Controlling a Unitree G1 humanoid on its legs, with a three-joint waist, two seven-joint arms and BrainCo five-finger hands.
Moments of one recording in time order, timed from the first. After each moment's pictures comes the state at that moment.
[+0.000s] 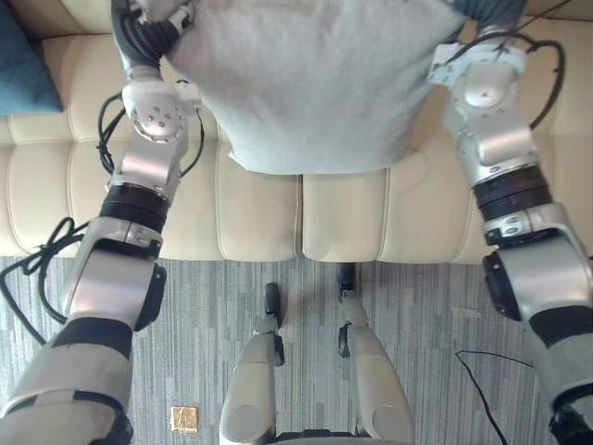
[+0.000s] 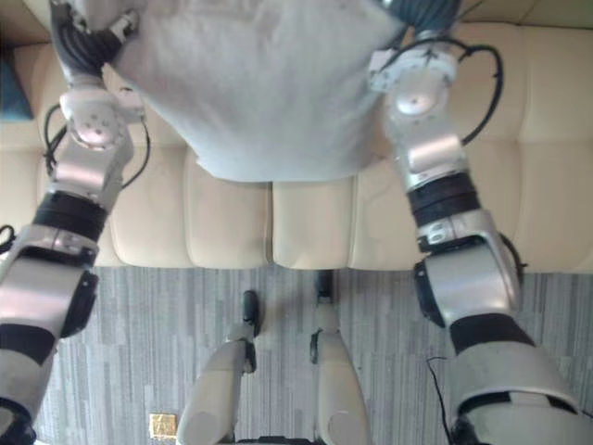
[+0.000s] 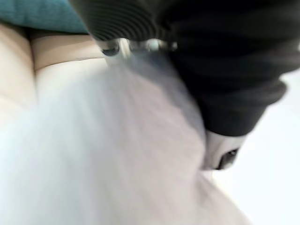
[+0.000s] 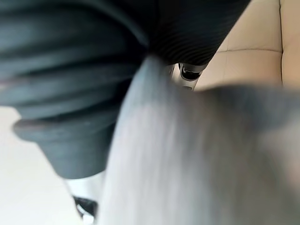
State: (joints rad) left arm -1.23 0.60 -0.25 0.82 -0.26 -0.19 0.51; right arm -1.33 -0.58 0.25 0.73 0.34 -0.10 -0.51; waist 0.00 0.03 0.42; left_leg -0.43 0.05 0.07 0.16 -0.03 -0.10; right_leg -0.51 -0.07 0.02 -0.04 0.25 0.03
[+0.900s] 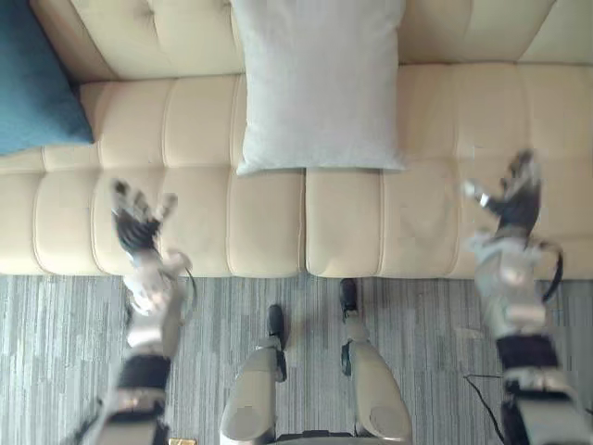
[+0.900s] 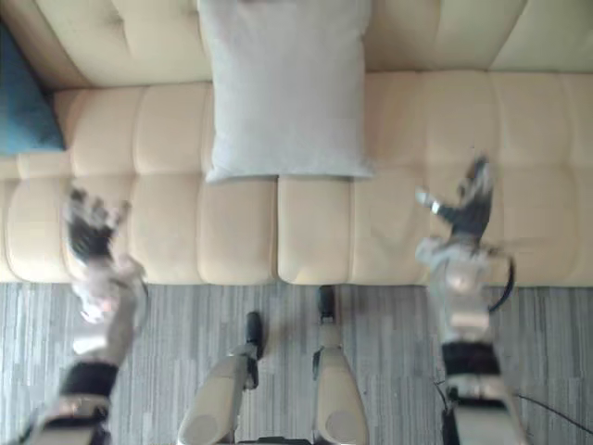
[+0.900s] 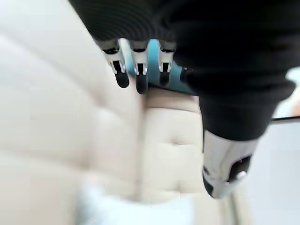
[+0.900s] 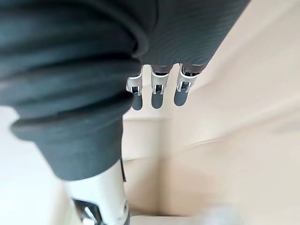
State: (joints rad) left arm -0.01 0.17 0.05 0.25 -0.33 -0.26 0.34; right arm -0.07 -0.27 -0.16 0.29 0.29 -0.19 -0.30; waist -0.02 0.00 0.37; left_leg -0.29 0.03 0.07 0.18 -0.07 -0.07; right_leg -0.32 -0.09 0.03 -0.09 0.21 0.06
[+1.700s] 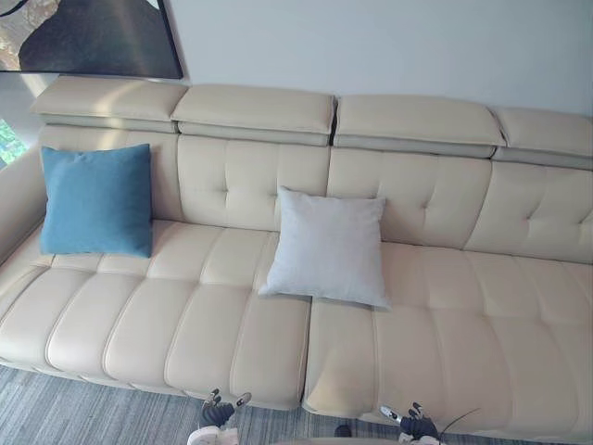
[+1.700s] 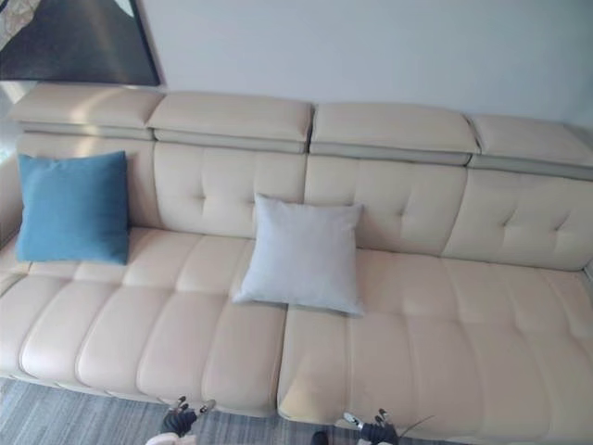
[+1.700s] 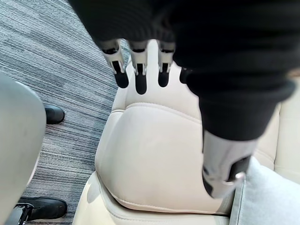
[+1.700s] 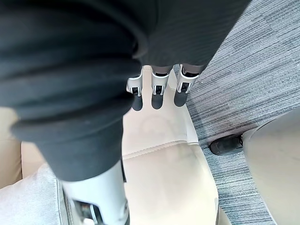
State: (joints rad) left arm 0.14 -0.01 0.22 0.95 0.04 -0.12 0.08; right arm 0.17 0.01 -0.29 0.89 0.12 -0.06 -0.08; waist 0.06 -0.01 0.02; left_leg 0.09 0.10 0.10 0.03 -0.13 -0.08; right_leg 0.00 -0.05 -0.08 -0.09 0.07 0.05
